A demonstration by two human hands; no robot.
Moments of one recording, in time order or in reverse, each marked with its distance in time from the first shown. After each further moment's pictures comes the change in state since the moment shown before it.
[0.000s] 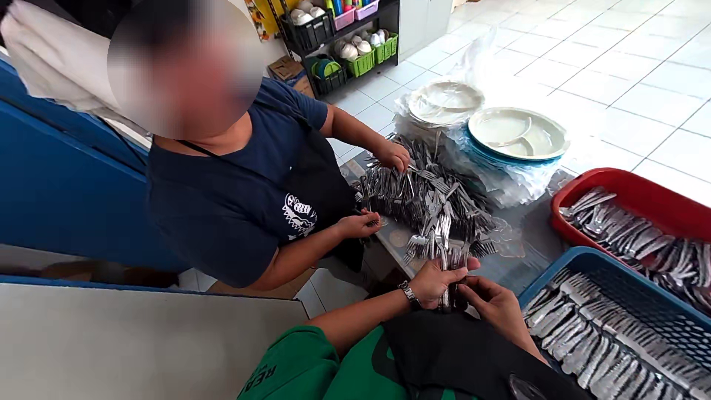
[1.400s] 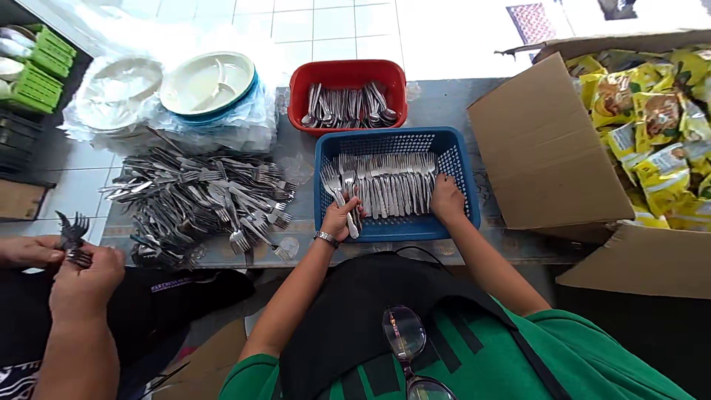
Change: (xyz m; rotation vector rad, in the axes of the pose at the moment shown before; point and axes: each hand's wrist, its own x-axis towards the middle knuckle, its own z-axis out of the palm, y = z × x) left_hand 0.080 -0.149 0.134 0.233 -0.139 -0.390; right_hand -0.149 0.112 -0.235 -0.757 0.561 0.989
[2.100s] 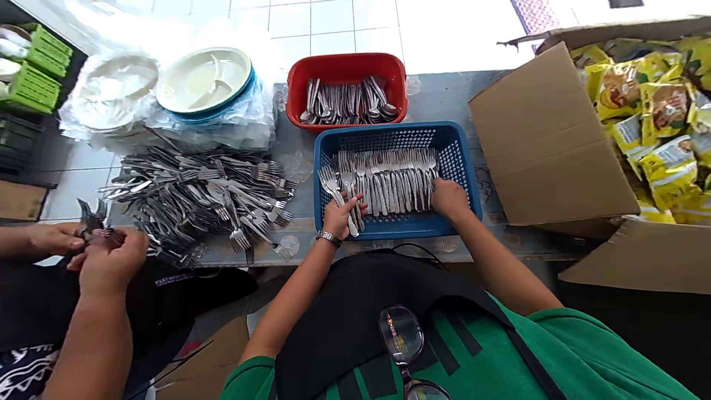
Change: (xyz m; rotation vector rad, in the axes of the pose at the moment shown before) left_hand -0.003 -0.003 0.002 0.036 0.076 0.036; right_hand -0.005 0.004 -0.009 -0.027 -0.111 -0.070
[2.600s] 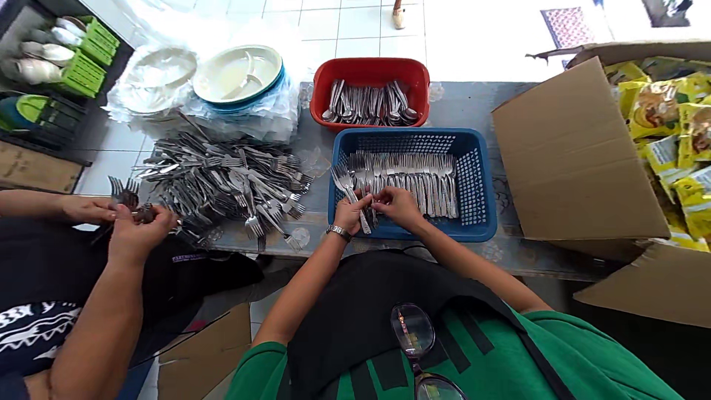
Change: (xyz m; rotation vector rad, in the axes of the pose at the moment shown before) left_hand 0.002 -0.003 -0.005 0.034 -0.004 0.092; right_hand -0.035 -0.101 0.038 0.582 -0.133 -0.492
